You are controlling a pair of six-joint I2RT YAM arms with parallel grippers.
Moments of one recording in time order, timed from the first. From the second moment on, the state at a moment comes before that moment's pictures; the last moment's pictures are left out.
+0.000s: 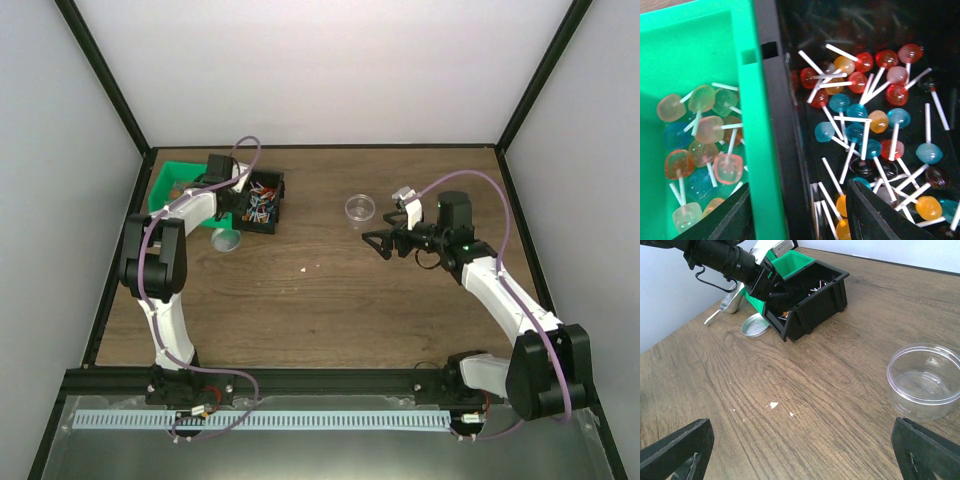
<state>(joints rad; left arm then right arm) -0.14 1.97 1.37 -0.32 -0.02 0.18 0.20 1.20 0.77 -0.10 -0.76 -0.09</state>
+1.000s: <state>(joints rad) -0.17 1.81 1.21 -0.40 0.25 0.47 0.20 1.21 0.77 -0.10 -0.74 -0.09</state>
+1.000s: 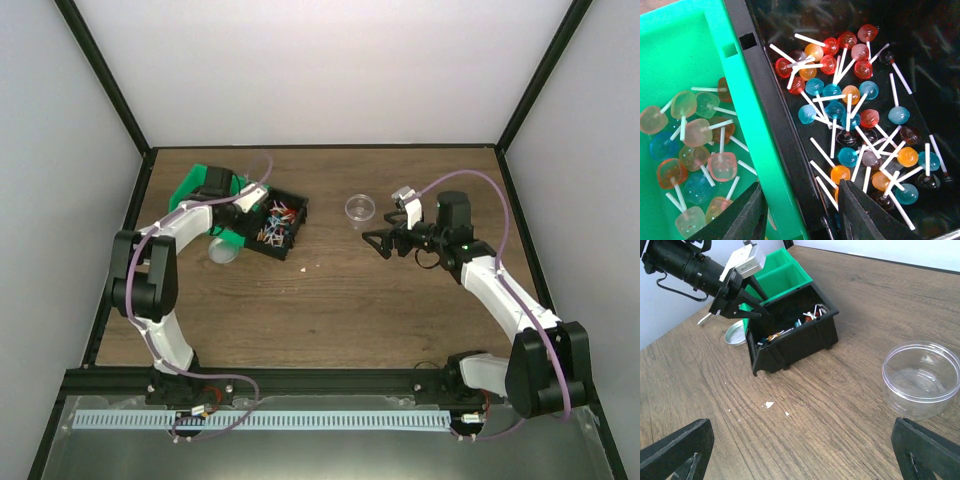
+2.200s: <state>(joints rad) -0.05 1.48 1.05 -0.77 0.67 0.91 0.20 1.22 0.76 -0.09 -0.73 -0.11</state>
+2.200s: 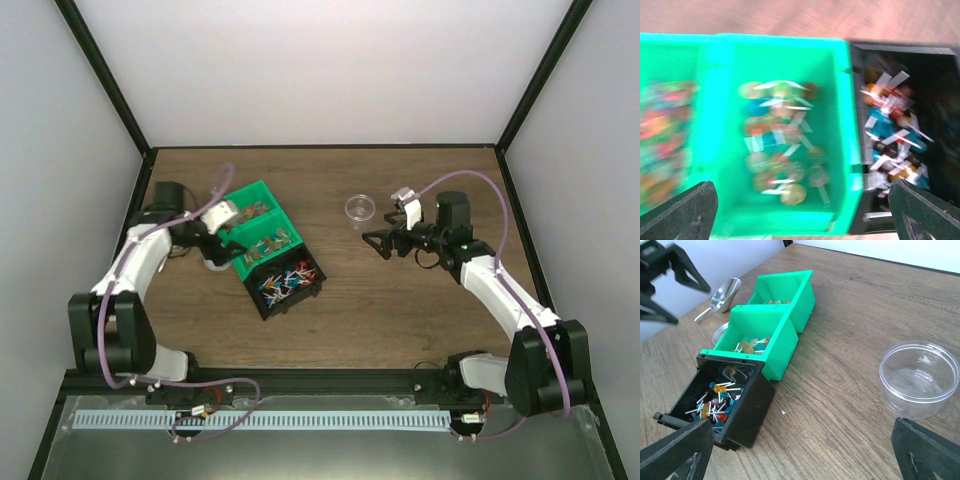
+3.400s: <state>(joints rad) 0.29 1.33 0.85 -0.47 0.09 0.59 0.22 1.43 0.94 -0.26 -0.51 -0.30</state>
